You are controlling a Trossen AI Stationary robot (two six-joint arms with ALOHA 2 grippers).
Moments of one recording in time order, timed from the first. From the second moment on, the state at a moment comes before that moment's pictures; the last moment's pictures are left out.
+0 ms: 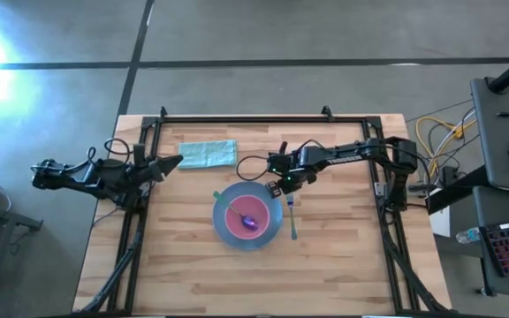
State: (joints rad) left arm -0.19 0.30 0.43 -0.29 -0.71 -0.99; right arm -0.17 1.87 1.22 -0.69 -0.13 0.93
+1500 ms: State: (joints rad) left arm -0.19 0.28 0.42 -0.25 -0.68 -1.10; right arm -0.21 1.21 1.20 -0.23 -0.07 0.64
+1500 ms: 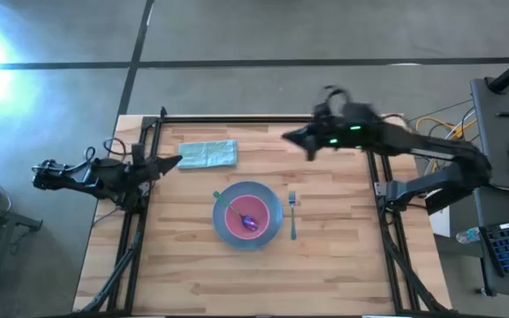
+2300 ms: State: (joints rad) left arm -0.19 0.05 0.56 -0.21 -0.29 -0.25; right arm -0.29 0.66 0.78 0.05 -0.54 0.32
